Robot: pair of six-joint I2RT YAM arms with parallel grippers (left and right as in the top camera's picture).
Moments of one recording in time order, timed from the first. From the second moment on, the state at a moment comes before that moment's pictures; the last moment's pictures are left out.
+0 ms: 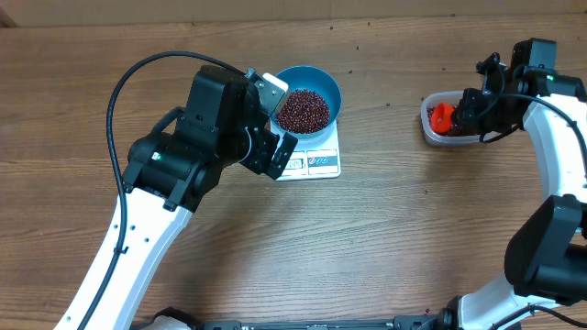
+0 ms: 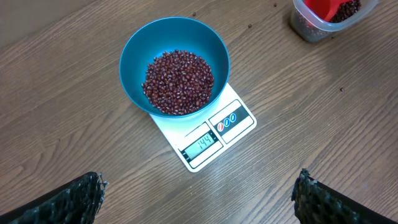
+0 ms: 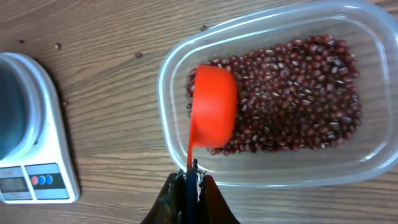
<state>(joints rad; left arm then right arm) -0.44 1.36 1.48 -0.97 0.11 0.10 -0.22 1.81 1.51 -0.95 -0.31 -0.01</state>
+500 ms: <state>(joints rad) -0.44 1.36 1.48 -0.97 0.11 0.10 -0.24 1.81 1.51 -0.95 -0.36 0.00</state>
